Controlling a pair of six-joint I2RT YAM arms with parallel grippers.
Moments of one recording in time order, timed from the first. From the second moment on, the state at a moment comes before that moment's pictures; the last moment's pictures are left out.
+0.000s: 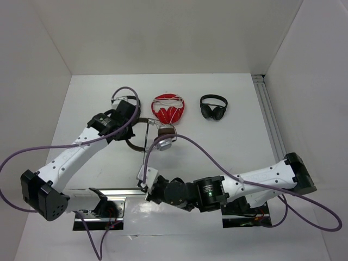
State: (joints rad) left arm -0.52 1.27 1.23 -0.98 -0.43 -0.65; right arm 1.71 1.30 1.03 -0.01 0.54 0.07
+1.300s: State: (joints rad) left arm -0.99 0.99 1.11 -0.99 -0.22 -0.39; right arm 1.42 1.19 1.25 -0.65 0.73 -0.19
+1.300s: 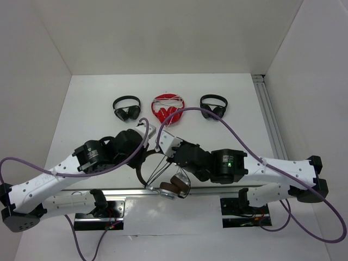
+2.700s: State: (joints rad) left arm -0.77 1.05 1.35 -1.09 -0.29 -0.51; right arm 1.11 0.96 0.94 -0.26 0.53 -0.18
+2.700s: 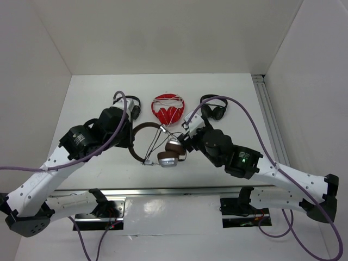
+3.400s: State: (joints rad) left arm -0.55 1.05 1.23 -0.97 0.08 -0.44; right arm 0.93 1.06 0.94 -0.28 0.60 -0.14
